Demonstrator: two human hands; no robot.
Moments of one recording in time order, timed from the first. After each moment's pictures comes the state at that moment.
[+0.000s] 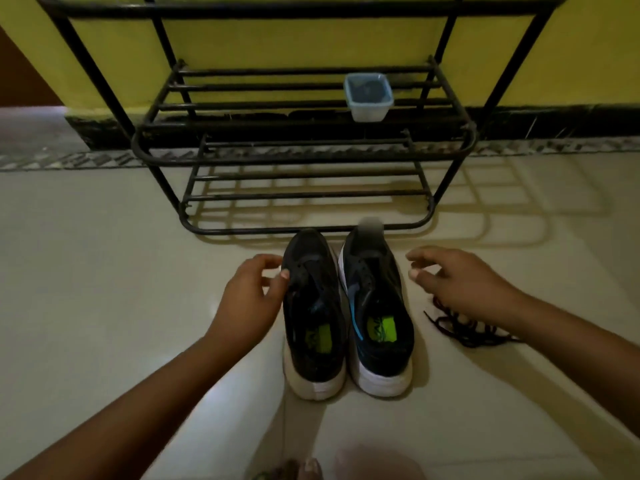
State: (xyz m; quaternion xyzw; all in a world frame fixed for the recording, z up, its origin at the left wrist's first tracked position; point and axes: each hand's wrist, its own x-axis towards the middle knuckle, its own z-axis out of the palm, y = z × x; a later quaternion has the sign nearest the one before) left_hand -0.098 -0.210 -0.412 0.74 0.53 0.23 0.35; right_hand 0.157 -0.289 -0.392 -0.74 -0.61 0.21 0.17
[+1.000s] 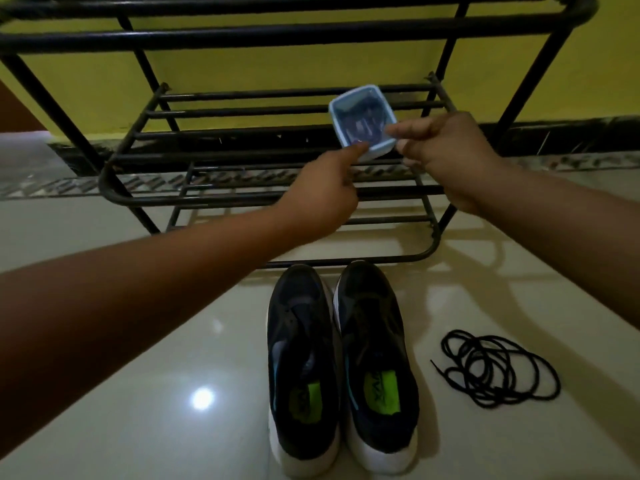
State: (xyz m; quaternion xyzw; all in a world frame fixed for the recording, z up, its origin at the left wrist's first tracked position) left_hand 0.043 -0.105 -0.325 0.85 0.38 0.19 0.32; right_hand 0.200 -0.141 -0.312 -0.71 -0.46 0.25 0.47
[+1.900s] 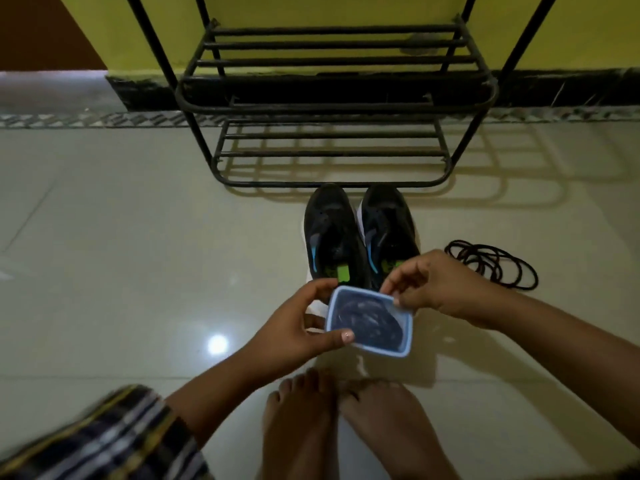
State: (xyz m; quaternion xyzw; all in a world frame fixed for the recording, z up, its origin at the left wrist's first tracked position) left_hand -0.138 -0.326 -0.416 0.65 0.39 0.15 0.63; right_hand 0.094 -0.357 -0.382 -0.65 -0.52 0.50 0.22
